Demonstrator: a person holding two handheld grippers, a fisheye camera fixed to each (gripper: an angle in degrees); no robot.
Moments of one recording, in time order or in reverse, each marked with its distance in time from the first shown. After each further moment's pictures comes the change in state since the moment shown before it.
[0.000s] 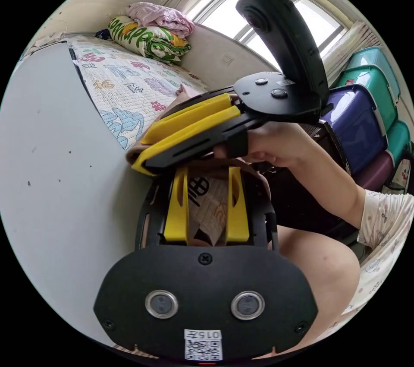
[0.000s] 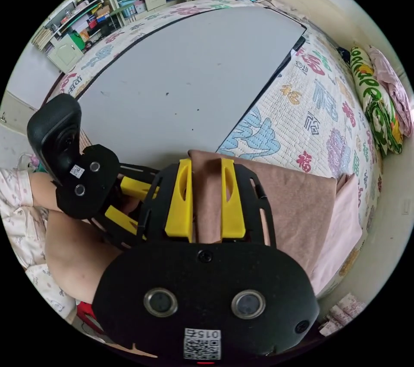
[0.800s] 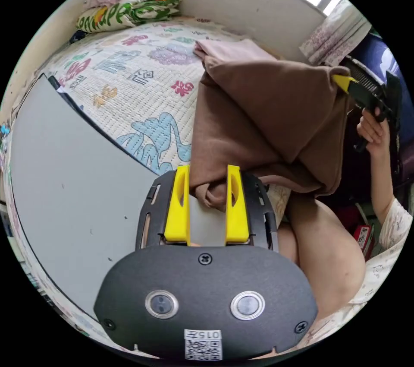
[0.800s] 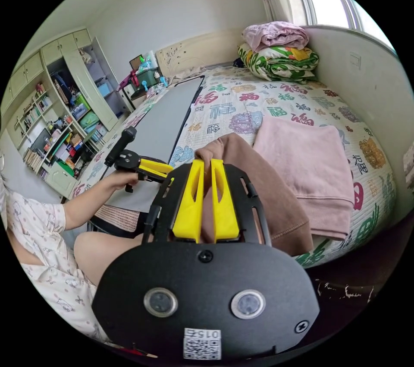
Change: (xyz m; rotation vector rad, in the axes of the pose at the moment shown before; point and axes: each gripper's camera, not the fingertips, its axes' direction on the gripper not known) left arm 0.059 -0.044 0.259 -0.516 -0.350 0.209; right arm 0.035 0.219 0.089 0.591 -0.050 0.598
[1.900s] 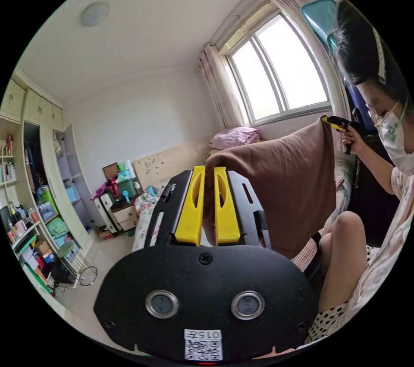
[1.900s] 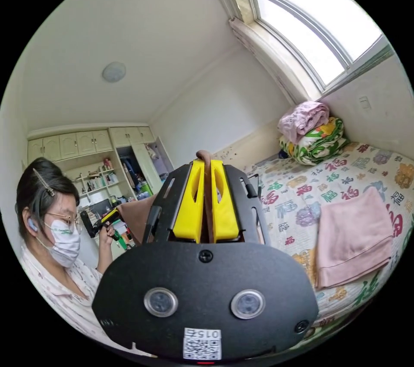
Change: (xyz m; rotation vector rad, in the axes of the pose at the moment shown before) left arm 0.334 0.452 -0.456 0.976 -0.815 -0.089; right arm -0.119 0.034 -0.096 0.714 -0.427 0.055
